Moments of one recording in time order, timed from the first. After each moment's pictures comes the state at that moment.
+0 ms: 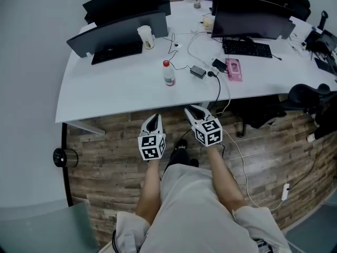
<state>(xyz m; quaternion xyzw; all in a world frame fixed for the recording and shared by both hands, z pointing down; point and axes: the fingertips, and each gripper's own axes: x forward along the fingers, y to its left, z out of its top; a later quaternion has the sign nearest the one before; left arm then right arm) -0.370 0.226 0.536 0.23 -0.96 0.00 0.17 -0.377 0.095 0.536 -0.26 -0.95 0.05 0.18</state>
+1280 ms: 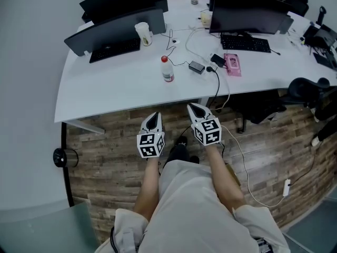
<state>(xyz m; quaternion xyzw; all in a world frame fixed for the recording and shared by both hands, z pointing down) -0.363 0.226 0.549 0.25 -0.95 -0.02 0.17 -0.367 0.087 0.540 -0.21 -0.96 0.04 0.17</state>
